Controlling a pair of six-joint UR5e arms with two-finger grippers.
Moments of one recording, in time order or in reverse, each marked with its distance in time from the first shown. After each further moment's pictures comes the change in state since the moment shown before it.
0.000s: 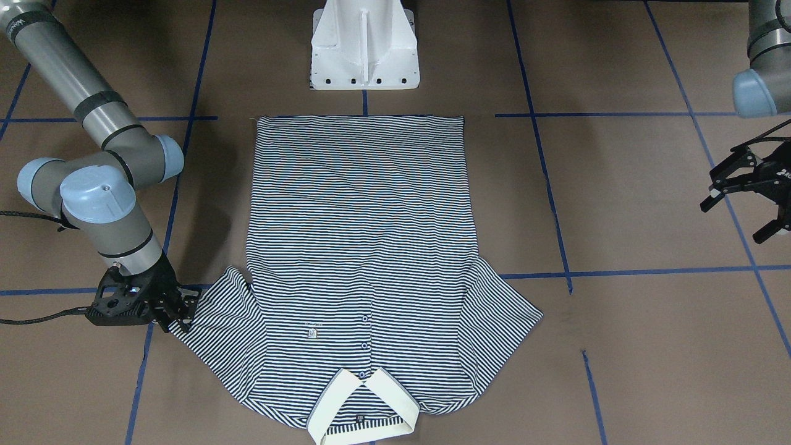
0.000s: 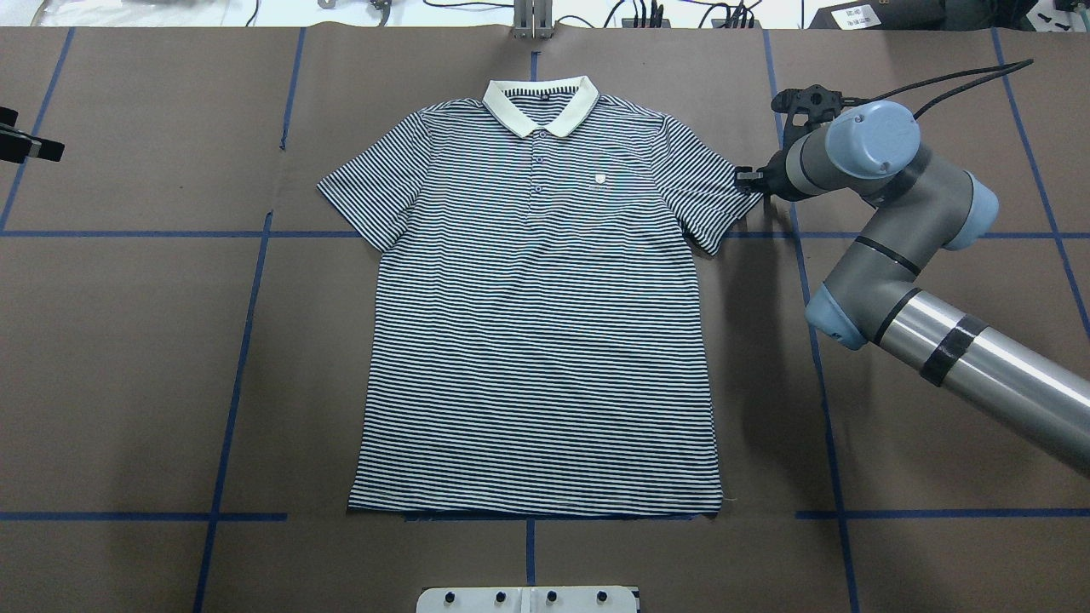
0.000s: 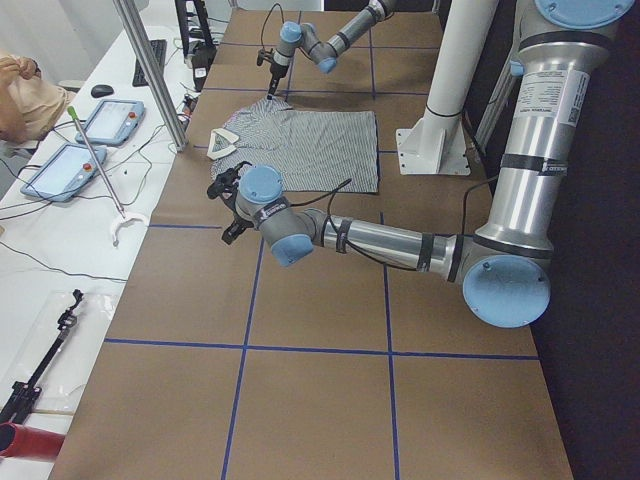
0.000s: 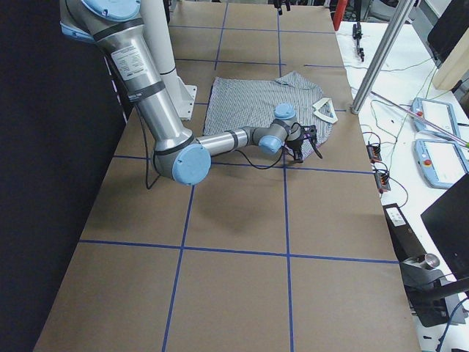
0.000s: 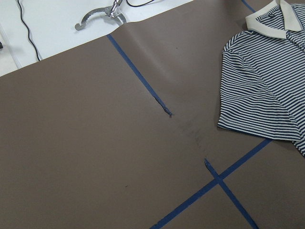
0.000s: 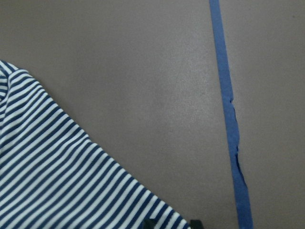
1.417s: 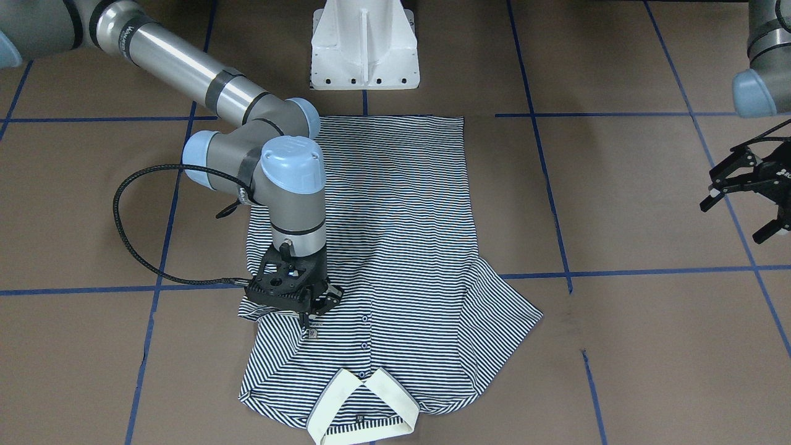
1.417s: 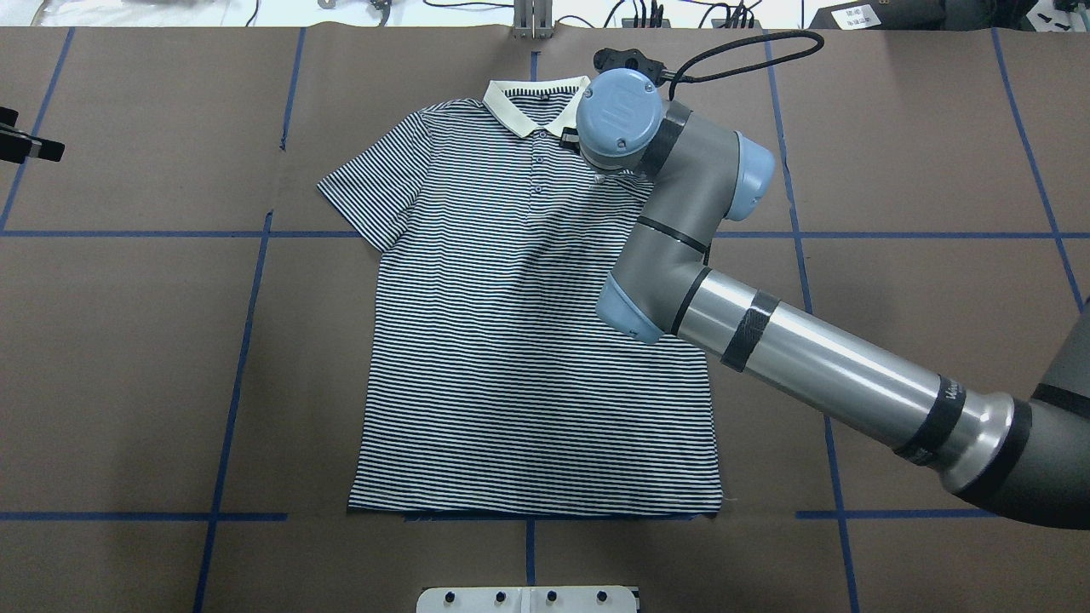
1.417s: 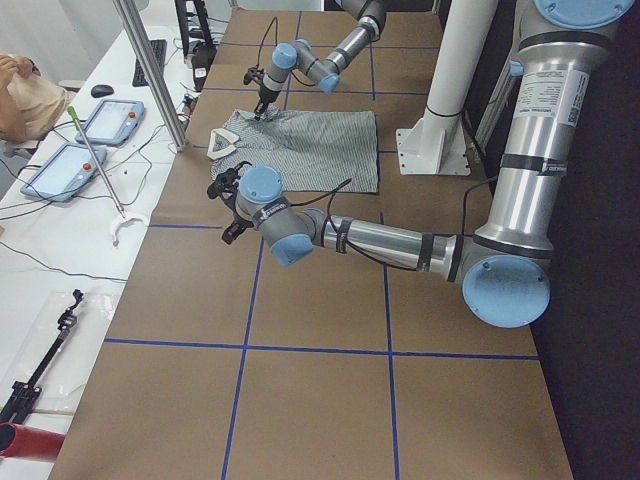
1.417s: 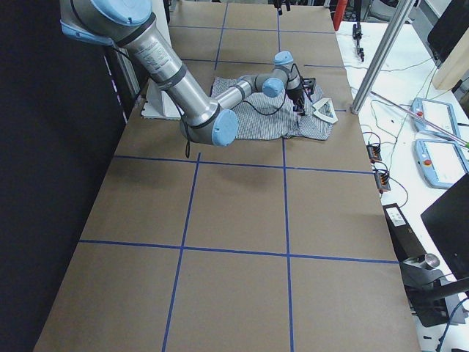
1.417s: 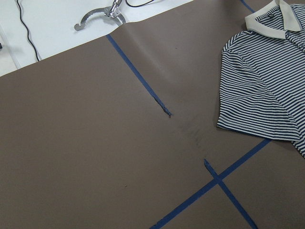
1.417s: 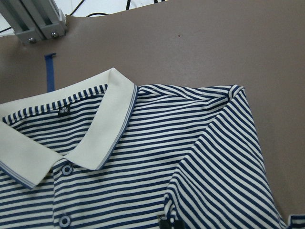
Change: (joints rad) left arm 0.000 0.000 0.000 0.000 -0.001 0.000; right arm -0.164 0.396 -0.088 -0.347 -0.244 0.342
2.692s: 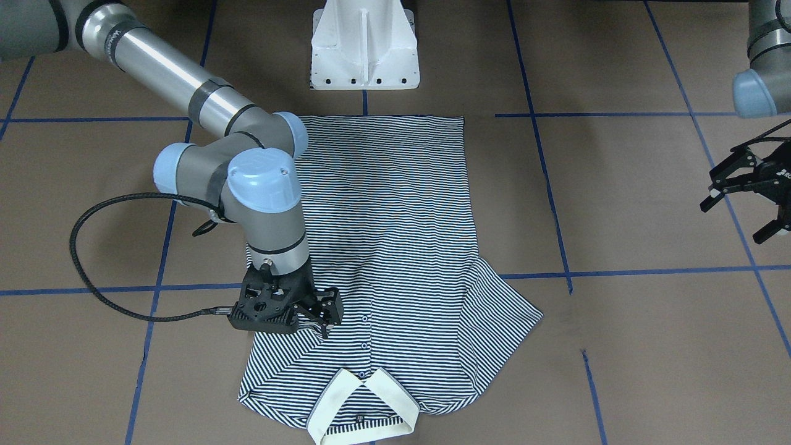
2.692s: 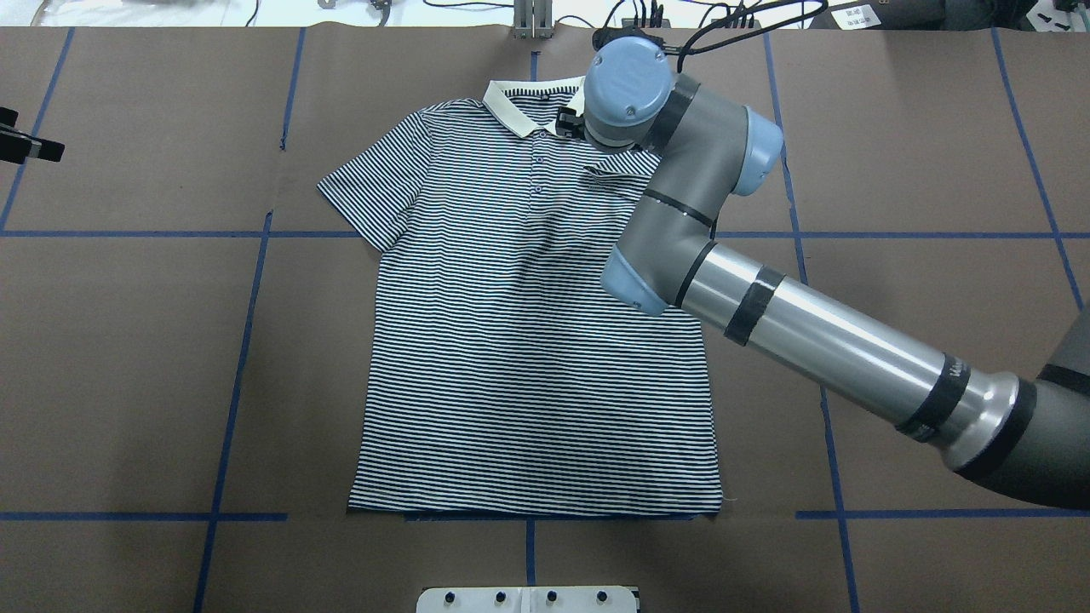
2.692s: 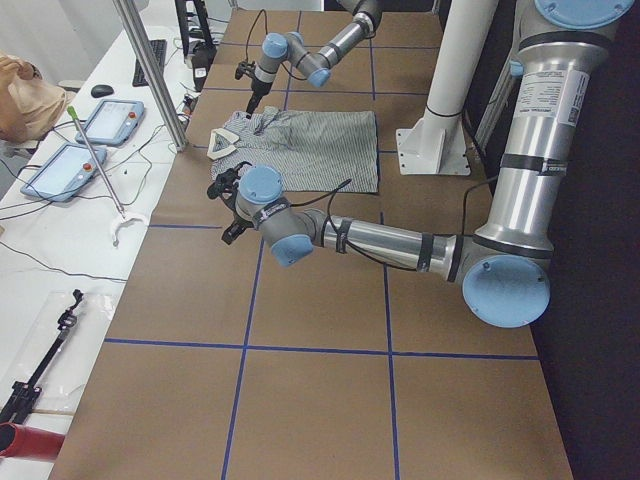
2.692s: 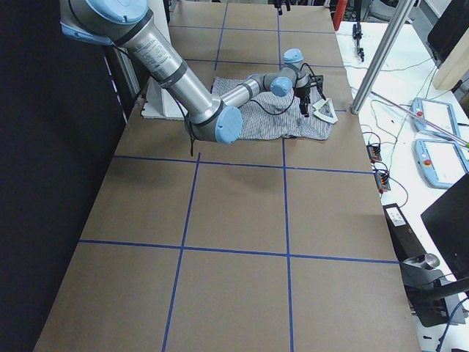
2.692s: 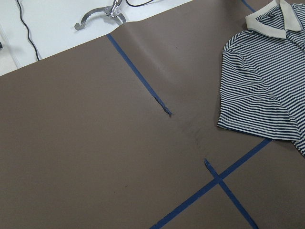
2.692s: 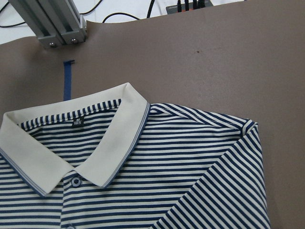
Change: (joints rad) left arm 0.000 0.000 0.000 -0.002 0.001 0.000; right arm 0.107 -0.020 -0.013 0.106 0.211 -0.177
